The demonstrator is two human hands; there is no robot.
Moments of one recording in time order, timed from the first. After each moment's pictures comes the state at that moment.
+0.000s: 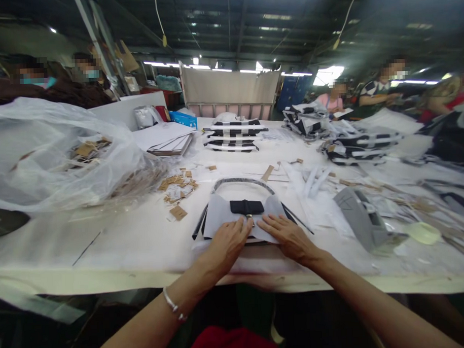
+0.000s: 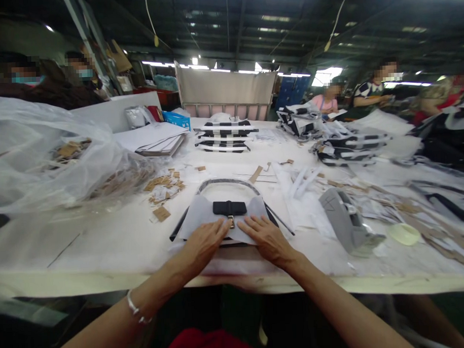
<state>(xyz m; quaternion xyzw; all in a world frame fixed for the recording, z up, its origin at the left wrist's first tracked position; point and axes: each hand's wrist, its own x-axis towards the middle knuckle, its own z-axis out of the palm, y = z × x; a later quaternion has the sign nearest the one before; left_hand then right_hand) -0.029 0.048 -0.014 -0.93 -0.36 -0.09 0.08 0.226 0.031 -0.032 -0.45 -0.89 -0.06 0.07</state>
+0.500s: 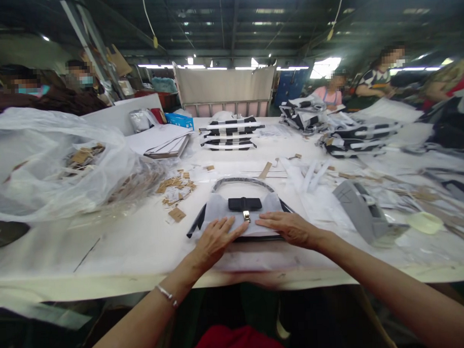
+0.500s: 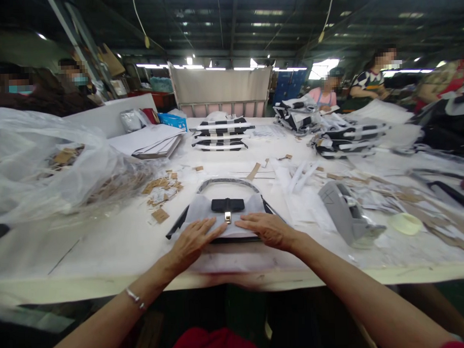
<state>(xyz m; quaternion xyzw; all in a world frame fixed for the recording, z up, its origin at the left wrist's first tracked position) -0.066 0.063 -0.044 -0.93 -0.31 -0.11 0.16 0.242 0.046 -0.018 -0.39 -0.92 0.03 0.09</state>
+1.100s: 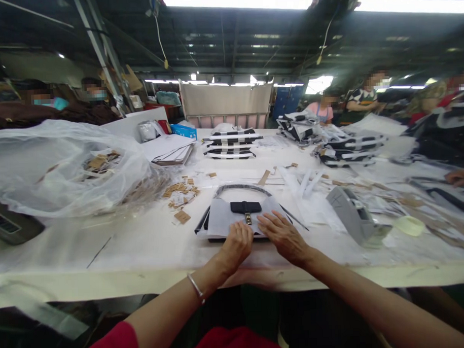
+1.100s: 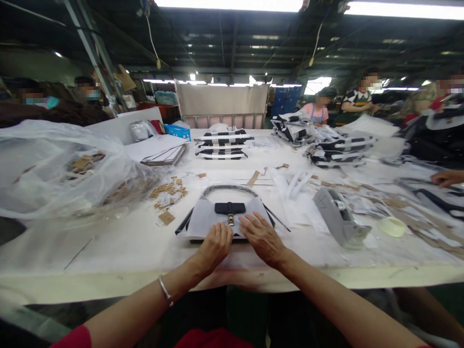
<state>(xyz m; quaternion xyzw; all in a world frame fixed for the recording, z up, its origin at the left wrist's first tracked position) -0.006 0.036 -0.048 -0.89 -0.33 -0.07 0.30 0.207 0.017 -0.038 -0.40 -0.87 -0.24 0.15</state>
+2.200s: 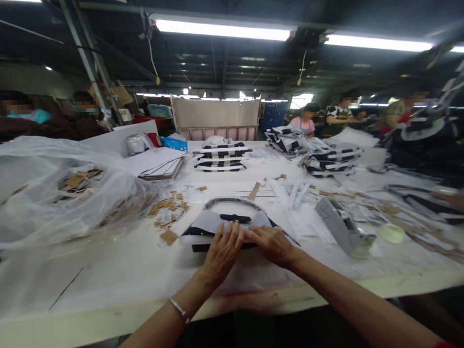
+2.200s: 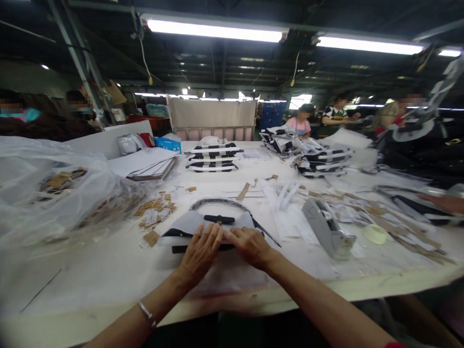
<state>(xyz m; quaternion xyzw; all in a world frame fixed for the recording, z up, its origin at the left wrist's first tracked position) -0.019 0.060 -0.024 -0.88 -0.32 -0.20 0.31 0.194 0.036 0.002 -0.44 -0.86 -0.21 0.12</state>
